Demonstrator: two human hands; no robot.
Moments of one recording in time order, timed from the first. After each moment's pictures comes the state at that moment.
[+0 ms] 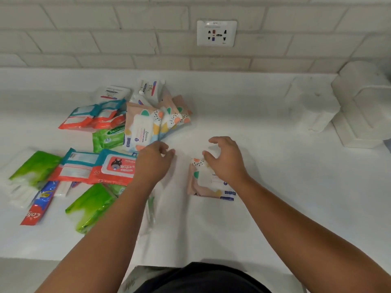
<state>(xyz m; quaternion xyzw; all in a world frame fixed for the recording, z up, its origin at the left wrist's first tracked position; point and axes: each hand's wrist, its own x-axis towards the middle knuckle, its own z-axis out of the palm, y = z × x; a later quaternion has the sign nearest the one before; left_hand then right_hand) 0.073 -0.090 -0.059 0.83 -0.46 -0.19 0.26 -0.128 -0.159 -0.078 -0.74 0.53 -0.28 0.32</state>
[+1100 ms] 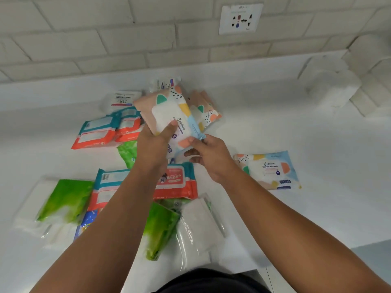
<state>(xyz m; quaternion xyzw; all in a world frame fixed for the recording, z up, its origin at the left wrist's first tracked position) 0.203 -0.108 -0.029 0.57 -0.26 -0.50 0.60 0.062 -0.122 -0.054 -0.42 0.51 -0.36 0.66</state>
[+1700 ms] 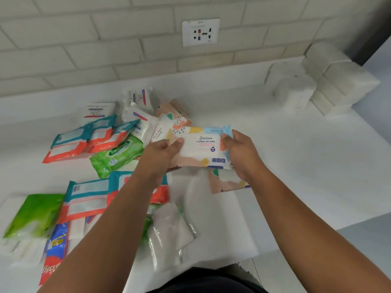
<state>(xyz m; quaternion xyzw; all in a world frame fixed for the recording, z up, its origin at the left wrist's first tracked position) 0.134 -0.104 -0.025 0.62 -0.34 -0.57 0.42 -0.073 -0.123 -0.027 -0.42 0.61 -0.41 0.53</state>
